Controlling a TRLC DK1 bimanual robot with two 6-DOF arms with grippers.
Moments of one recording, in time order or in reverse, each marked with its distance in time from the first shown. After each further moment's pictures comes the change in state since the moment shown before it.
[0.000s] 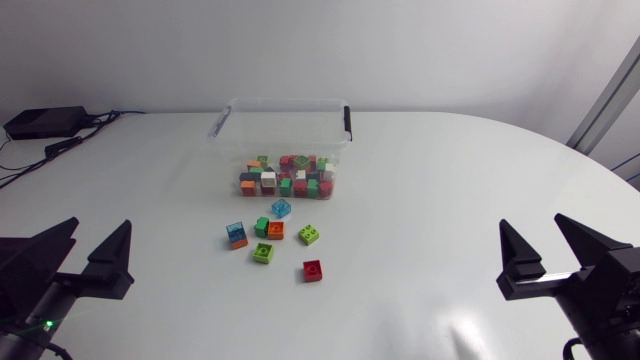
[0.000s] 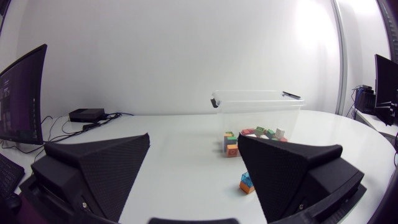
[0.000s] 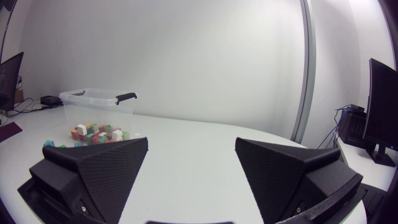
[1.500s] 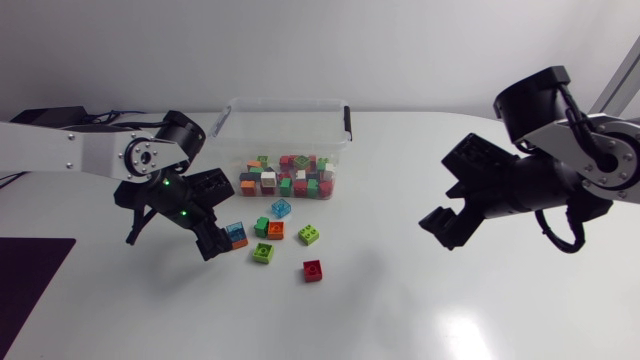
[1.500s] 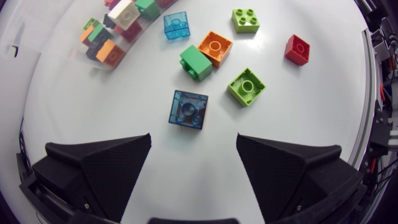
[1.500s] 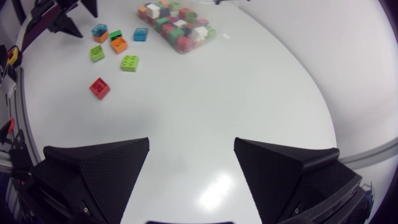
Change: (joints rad) left arm -0.262 1.662 0.958 -0.517 0.085 0.663; right arm 0.260 1.228 0.849 -0.567 -0.079 -0.418
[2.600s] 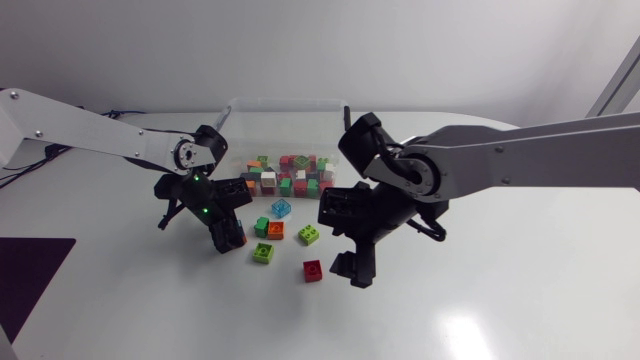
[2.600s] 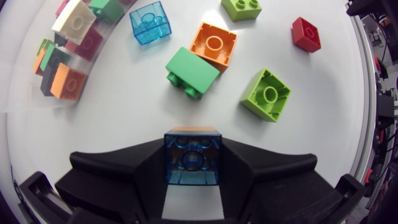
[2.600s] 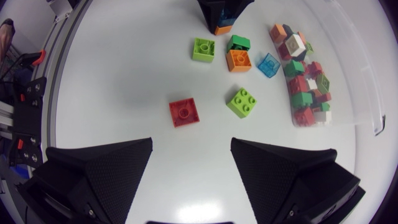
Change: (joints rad) left arm 0.029 0.293 0.193 -0.042 0.117 0.229; right arm 0.356 0.450 0.211 0.023 -0.146 -0.291
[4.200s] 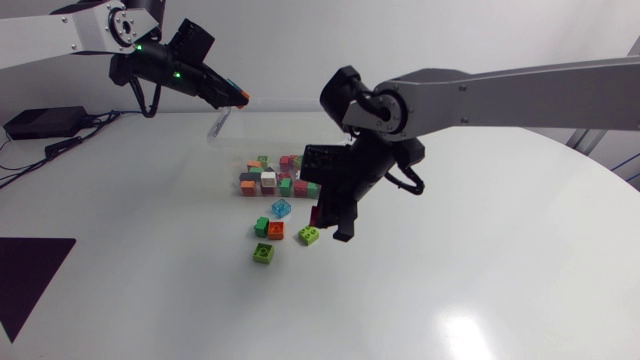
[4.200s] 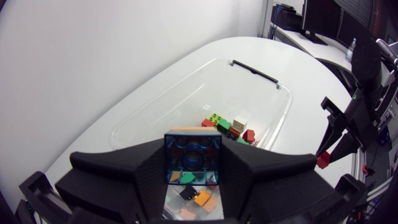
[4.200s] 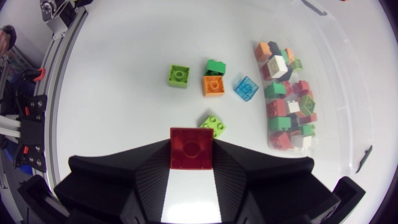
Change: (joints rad) left arm 0.154 0.031 0.647 0.008 0.354 -0.329; right arm -0.034 0.141 0.342 -0.204 -0.036 -0.046
